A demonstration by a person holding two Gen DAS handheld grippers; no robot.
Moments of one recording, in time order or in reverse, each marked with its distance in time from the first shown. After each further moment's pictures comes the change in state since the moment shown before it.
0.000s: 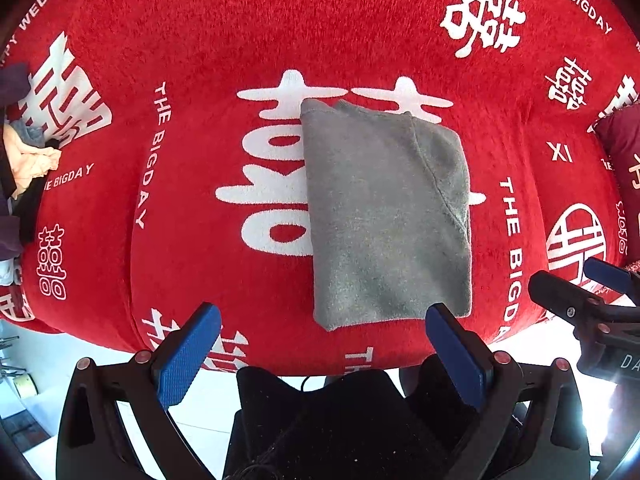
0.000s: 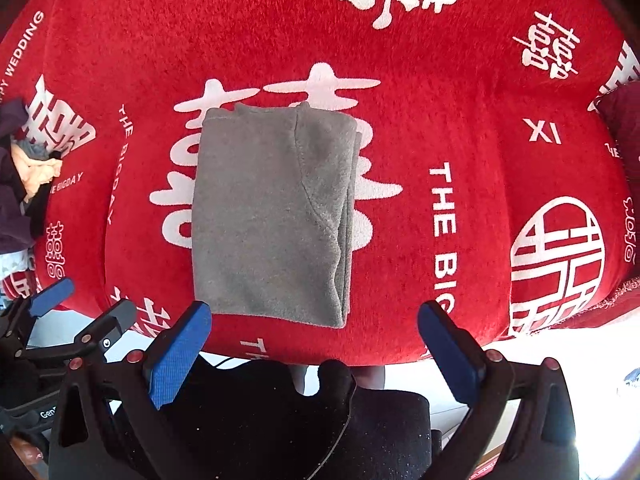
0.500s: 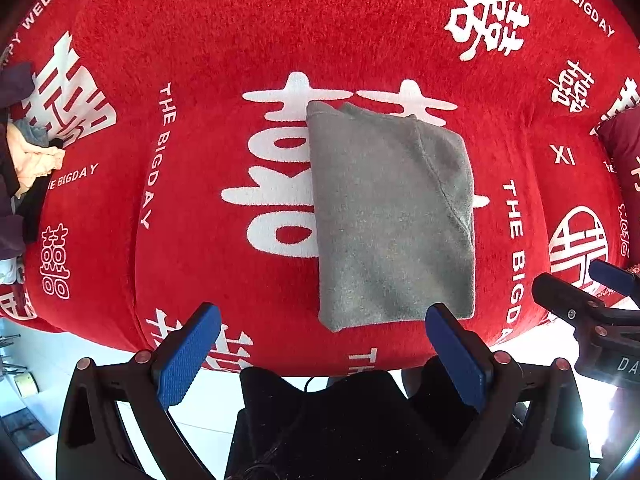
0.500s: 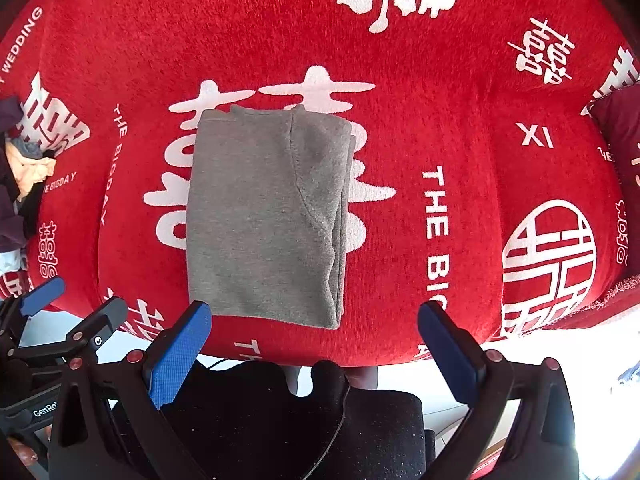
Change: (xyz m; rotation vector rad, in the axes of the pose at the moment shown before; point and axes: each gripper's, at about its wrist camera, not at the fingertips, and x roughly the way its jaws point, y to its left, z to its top) left arm -0.002 0.004 0.001 -0.005 -0.003 0.012; right arm -0.001 0.003 0.000 -0.003 -0.005 -0.034
